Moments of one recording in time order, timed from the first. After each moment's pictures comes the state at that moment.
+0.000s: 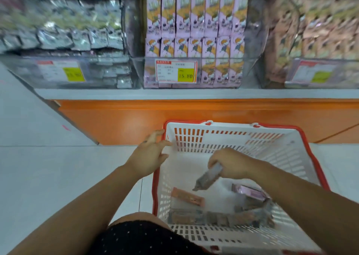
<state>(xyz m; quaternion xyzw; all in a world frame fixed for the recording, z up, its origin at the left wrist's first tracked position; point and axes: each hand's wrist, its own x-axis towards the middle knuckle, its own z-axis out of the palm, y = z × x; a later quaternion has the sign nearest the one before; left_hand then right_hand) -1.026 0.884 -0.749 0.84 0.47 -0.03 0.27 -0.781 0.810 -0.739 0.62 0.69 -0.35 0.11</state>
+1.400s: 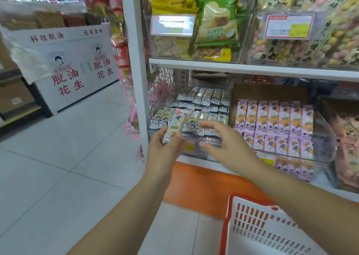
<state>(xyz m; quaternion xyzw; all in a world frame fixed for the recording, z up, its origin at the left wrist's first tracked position) -1.134 0.895 -0.530 0.36 0.47 0.61 0.53 -0.972 0.902 -0.513 0.49 0.78 -0.22 -0.33</state>
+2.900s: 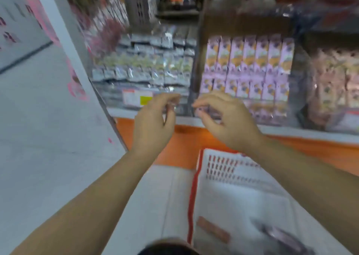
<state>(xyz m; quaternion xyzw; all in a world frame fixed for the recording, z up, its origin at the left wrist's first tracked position) -1.081 0.928 -0.611 0.74 0.46 0.47 0.12 -0.897 0.908 -0.589 0.46 0.80 -0.05 -0.38</state>
